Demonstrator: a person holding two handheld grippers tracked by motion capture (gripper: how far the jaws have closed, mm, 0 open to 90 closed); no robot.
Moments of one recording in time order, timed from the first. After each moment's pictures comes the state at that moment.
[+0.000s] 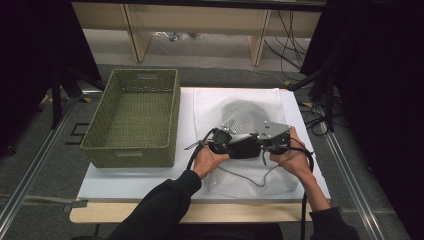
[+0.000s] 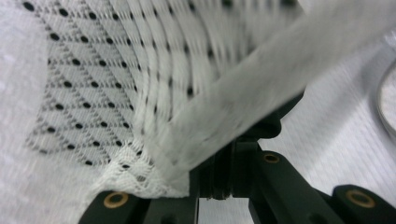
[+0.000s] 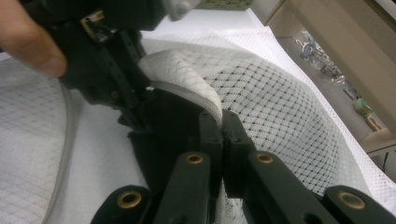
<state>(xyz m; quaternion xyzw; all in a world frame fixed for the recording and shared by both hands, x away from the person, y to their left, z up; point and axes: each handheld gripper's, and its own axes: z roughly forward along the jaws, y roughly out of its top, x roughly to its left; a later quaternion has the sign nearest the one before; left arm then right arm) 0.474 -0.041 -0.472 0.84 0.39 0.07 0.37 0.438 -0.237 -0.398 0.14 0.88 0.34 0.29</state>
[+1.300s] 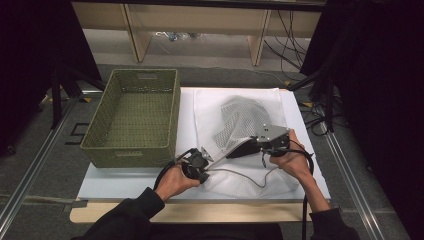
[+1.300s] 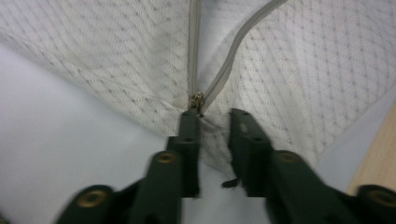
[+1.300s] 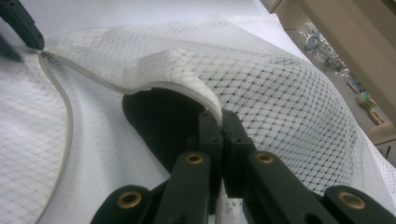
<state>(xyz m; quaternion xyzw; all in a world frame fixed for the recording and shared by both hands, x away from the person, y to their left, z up) 0.399 0.035 -0.466 0.92 0.29 0.08 0.25 0.435 -0.237 -0.406 0.15 0.89 0.33 0.28</state>
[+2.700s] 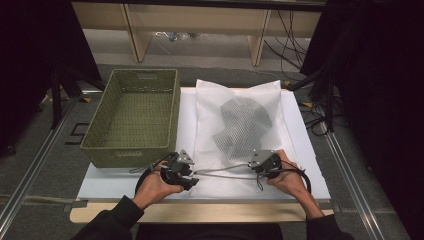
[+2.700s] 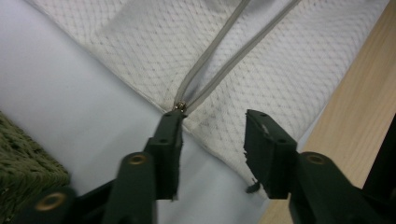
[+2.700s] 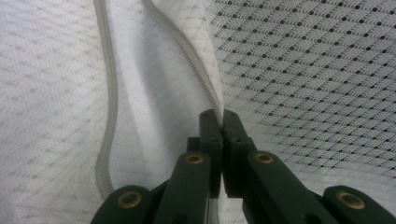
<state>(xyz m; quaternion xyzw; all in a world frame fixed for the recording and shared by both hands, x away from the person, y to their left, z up) 0.372 0.082 -0.451 0.89 0.32 0.09 0.32 0.409 -0.231 -0.468 0.13 0.94 0.23 0.22</state>
